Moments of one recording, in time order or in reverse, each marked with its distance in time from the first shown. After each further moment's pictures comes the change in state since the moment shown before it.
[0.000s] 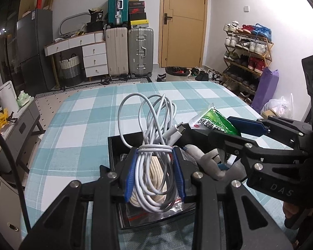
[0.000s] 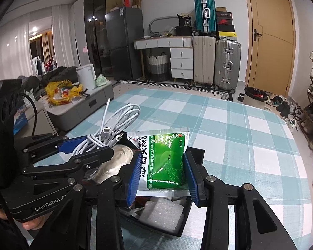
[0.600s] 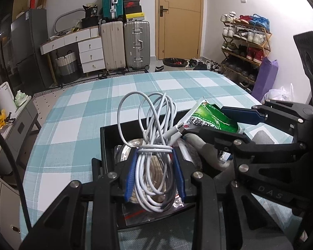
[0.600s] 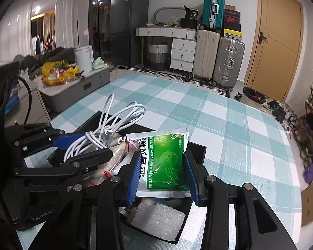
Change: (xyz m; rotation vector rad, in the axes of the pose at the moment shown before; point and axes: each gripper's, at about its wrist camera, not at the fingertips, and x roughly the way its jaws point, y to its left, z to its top) left arm 0.011 -0.007 -0.008 0.038 0.055 -0.001; right arm 0.022 0.014 -0.001 -0.129 0.083 -0.071
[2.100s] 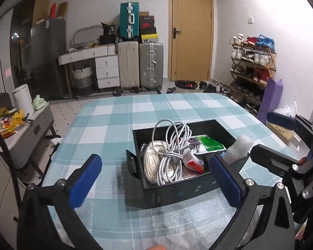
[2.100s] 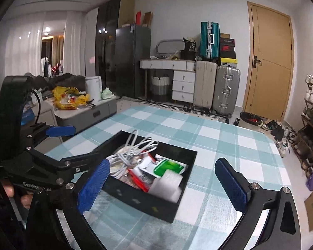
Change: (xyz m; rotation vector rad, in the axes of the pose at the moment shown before) left arm -0.073 0.016 -0.027 -0.060 -0.181 0.074; right arm -0.100 0.003 -0.044 0.060 -0.282 0.046
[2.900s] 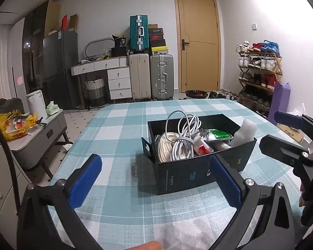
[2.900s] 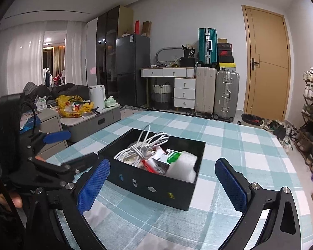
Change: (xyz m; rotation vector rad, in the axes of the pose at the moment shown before) left arm -0.017 0.001 -0.038 0.009 -0.093 0.091; right arm -0.015 0.017 -0.026 0.027 -0.054 0.011
